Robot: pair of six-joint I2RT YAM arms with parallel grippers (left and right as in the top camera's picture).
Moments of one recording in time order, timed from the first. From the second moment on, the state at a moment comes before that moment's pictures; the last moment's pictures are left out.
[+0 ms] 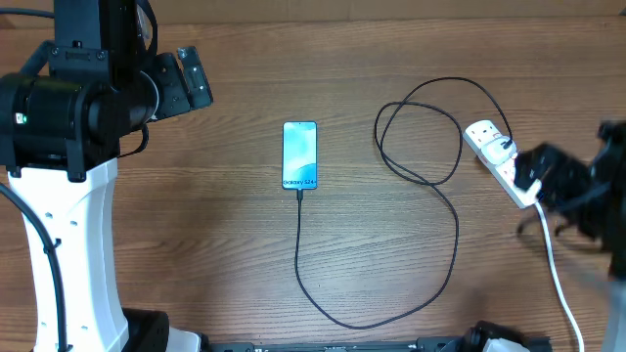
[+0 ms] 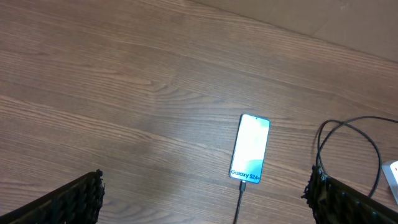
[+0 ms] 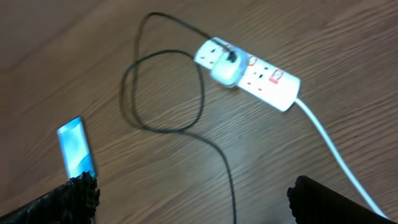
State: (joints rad) left arm -0.12 1.63 2.30 -1.57 -0.10 -0.39; right arm -0.29 1.02 1.45 -1.35 -0.17 0.27
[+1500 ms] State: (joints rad) left arm -0.12 1.63 2.30 -1.57 -0.10 -0.39; right arm -0.07 0.47 0.97 -0.89 -0.14 0.25
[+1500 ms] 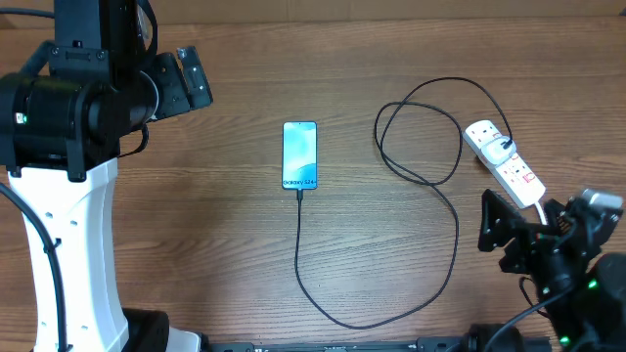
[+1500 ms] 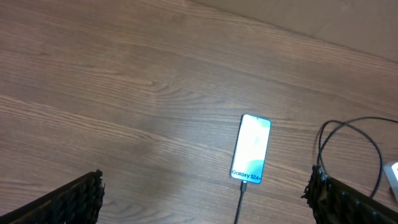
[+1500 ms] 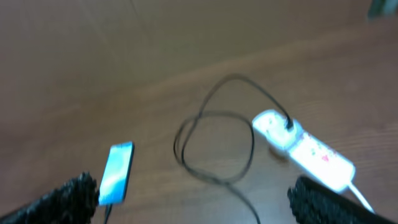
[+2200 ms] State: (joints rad) left arm -0.12 1.63 2.30 -1.57 -0.10 -0.39; right arm 0.04 0.02 0.18 -0.18 -0.14 0.22
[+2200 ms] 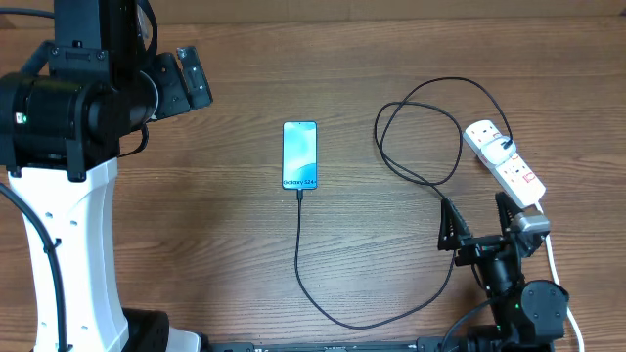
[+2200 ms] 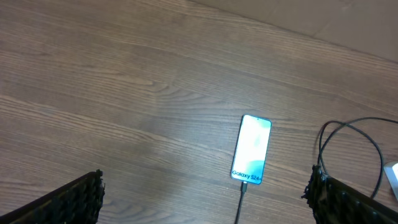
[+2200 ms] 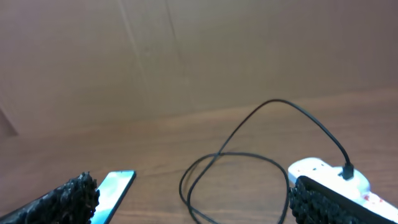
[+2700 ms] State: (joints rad) left arm -0.12 1.63 2.30 -1.57 -0.10 -0.39; right arm 0.04 0.01 0.02 0.06 -0.12 0.22
